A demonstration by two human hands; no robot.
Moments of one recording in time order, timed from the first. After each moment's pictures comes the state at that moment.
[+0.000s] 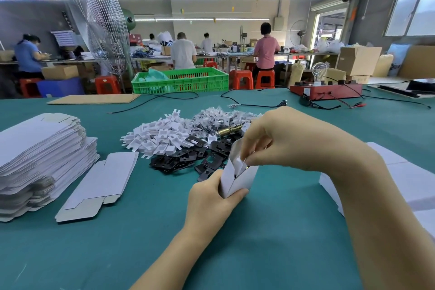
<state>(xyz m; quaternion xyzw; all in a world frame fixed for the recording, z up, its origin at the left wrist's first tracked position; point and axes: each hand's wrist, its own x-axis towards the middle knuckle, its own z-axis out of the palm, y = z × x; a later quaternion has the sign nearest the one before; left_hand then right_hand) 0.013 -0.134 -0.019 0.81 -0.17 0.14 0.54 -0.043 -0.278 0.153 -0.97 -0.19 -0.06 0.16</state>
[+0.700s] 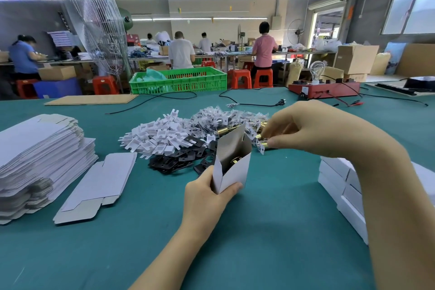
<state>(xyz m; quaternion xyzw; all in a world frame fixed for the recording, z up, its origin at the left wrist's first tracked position) 0.014 -0.133 -0.014 0.77 -0.14 0.11 0.62 -0.035 -0.318 0.153 -0.97 -0.10 -0.07 0.19</state>
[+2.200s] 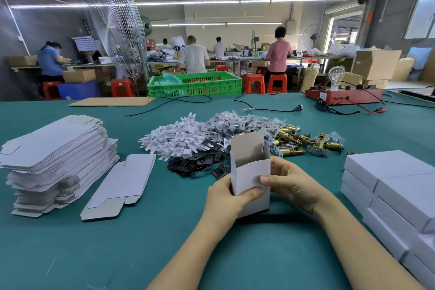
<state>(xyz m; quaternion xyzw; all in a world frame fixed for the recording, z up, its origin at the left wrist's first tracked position) 0.031 -0.130 -0.017 0.74 -0.15 0.02 0.66 0.038 -0.312 0.000 -0.65 -0.13 0.05 0.75</state>
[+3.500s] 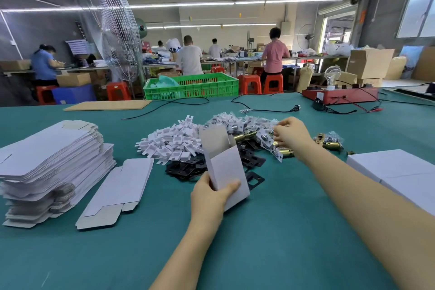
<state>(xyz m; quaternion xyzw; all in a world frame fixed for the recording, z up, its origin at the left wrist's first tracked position) 0.046 -0.116 -0.020 0.71 -0.03 0.06 0.70 0.124 -0.335 0.056 -0.80 0.14 -0.18 0.55</state>
